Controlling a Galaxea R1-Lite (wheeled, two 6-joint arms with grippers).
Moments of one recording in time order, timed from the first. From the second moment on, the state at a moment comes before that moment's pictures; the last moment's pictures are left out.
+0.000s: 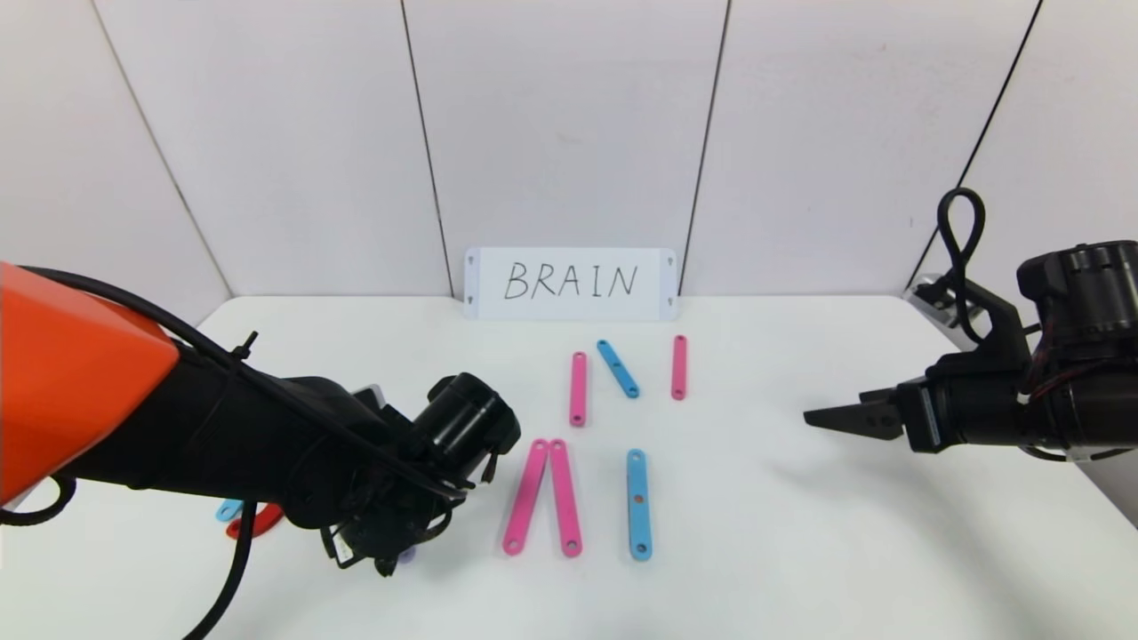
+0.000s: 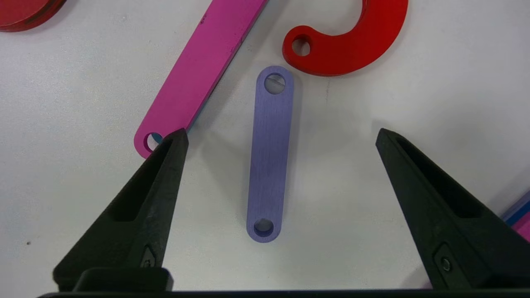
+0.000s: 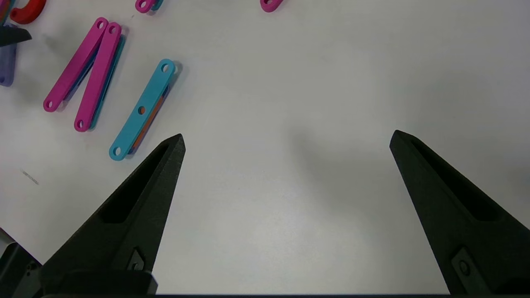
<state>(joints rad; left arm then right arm) -0.68 1.91 -1.00 0.29 0.59 -1.17 0.05 1.62 -0.85 -0.02 0.50 -0.11</state>
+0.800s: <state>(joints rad) -0.68 1.81 -1.02 0.29 0.50 -1.01 0.05 1.61 -0.85 -0.02 0.50 -0.11</state>
